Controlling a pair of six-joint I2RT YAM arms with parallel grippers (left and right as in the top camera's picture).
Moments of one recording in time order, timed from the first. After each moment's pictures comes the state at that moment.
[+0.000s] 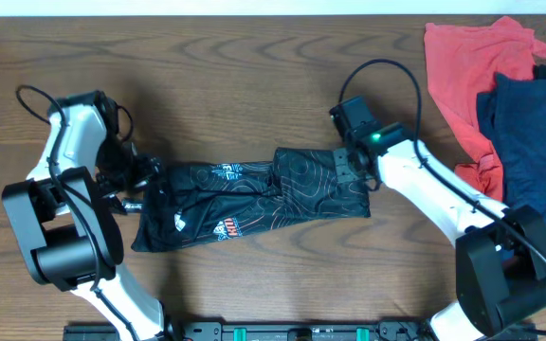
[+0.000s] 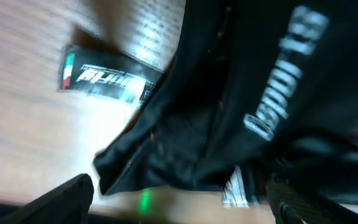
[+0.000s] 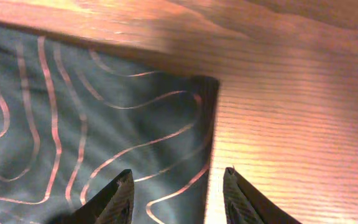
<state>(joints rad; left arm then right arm) 0.25 1.94 1.32 -1.27 0.10 -0.20 0.44 1.75 1.16 -0.74 0.15 0.30</state>
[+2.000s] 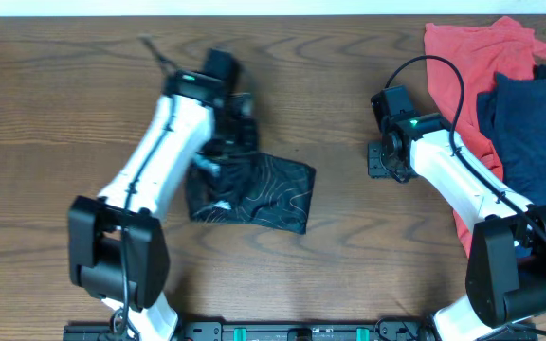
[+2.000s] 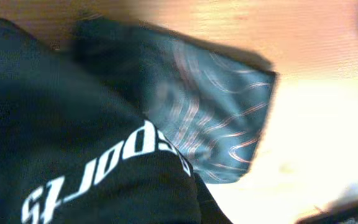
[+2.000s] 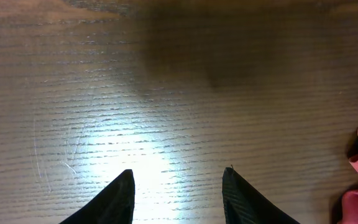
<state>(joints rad) -0.35 1.84 1.53 -1.15 0.28 -0.31 0.27 1.75 1.16 -0.82 0.16 0.30</state>
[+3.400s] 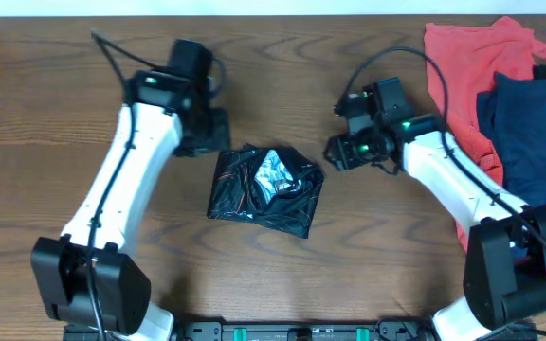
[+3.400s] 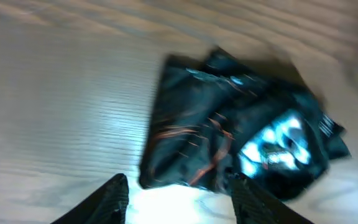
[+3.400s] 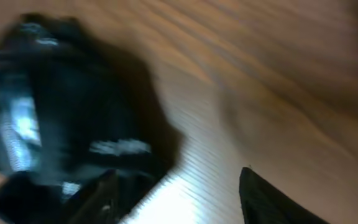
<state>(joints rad) -0.20 1.71 1.54 -1.20 0.09 -0.35 0.33 1.74 1.16 -0.53 -0.35 -0.03</state>
